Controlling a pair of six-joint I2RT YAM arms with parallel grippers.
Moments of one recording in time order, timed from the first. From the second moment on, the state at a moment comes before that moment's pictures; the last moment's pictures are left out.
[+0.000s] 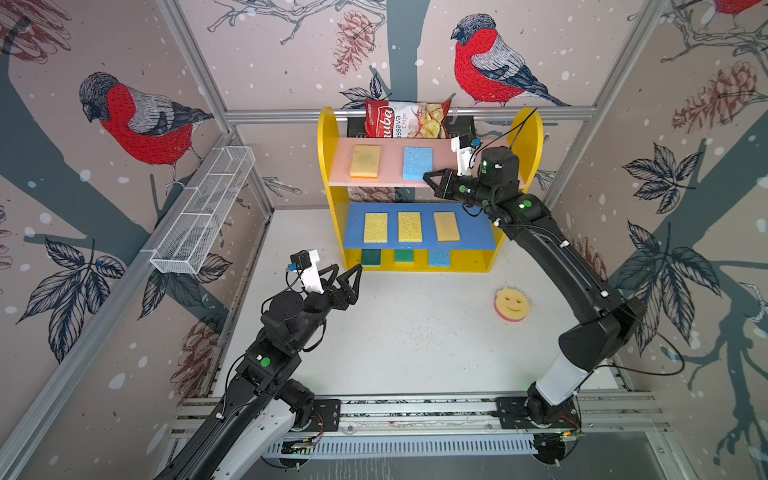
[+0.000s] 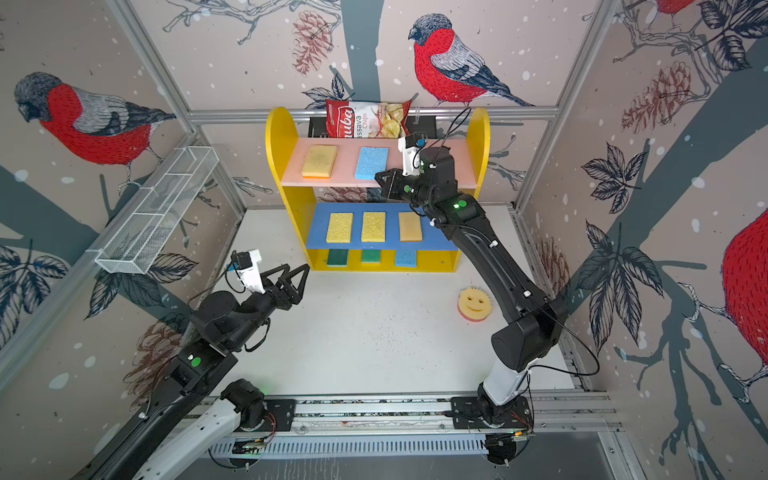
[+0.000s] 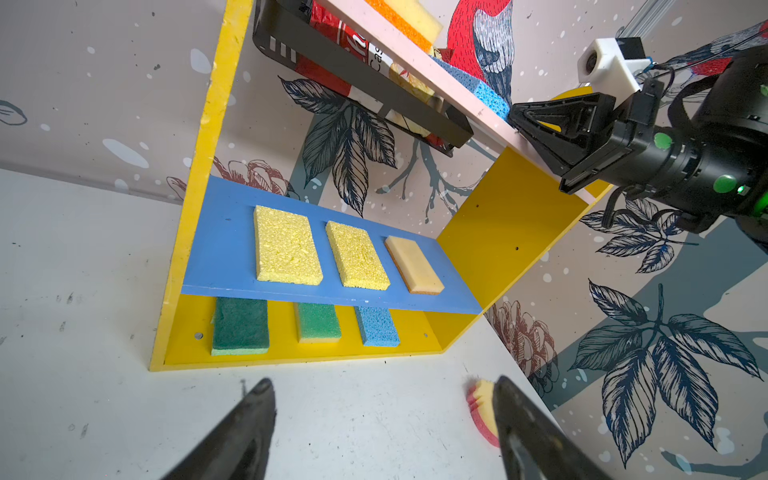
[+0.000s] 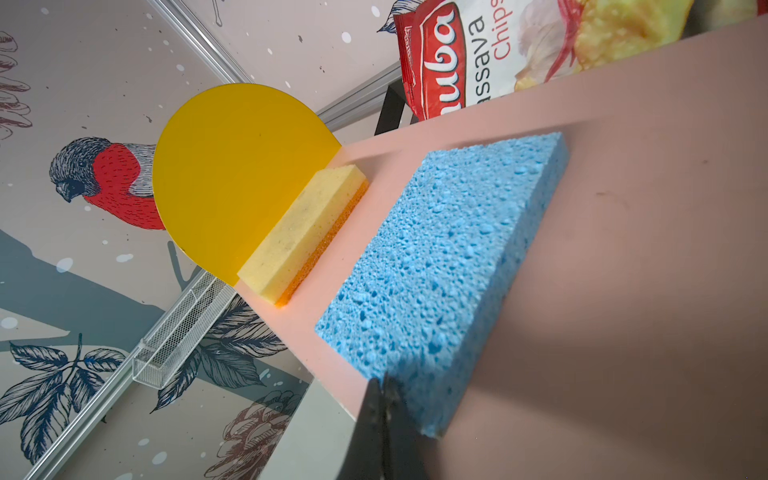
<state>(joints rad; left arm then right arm) -0.52 0.57 0.63 -0.12 -0.03 -0.53 0.53 1.70 1.90 -0.40 -0.36 0.50</state>
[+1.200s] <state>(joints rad) -0.52 0.56 0.61 -0.12 -0.03 -0.52 0.52 1.24 1.37 -0.44 -0.11 0.50</state>
